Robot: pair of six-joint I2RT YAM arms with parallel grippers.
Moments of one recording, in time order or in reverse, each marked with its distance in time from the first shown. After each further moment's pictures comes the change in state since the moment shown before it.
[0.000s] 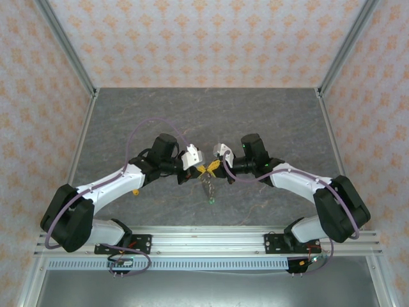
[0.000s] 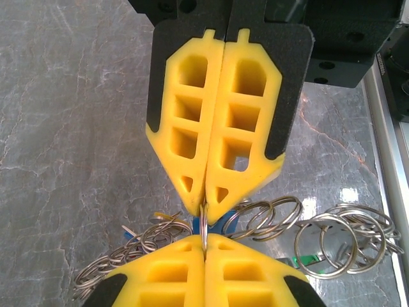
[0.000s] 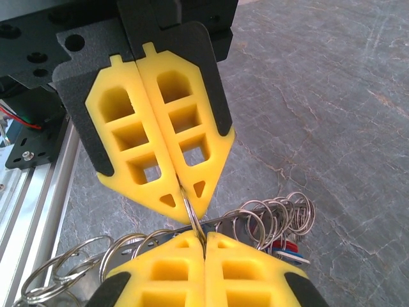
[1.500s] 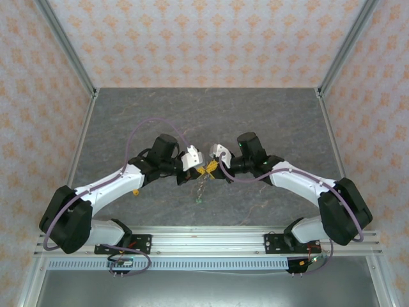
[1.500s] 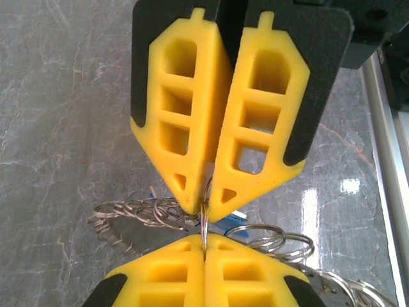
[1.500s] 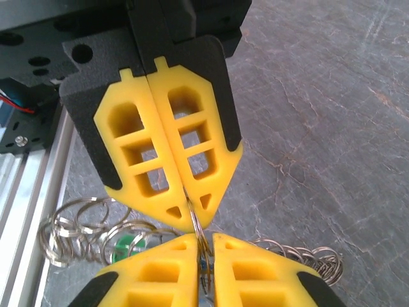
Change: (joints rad) left arm -0.006 -0.014 0.005 -0.036 -0.010 0.016; right arm 0.042 -0.026 0.066 -0.138 0.072 -0.063
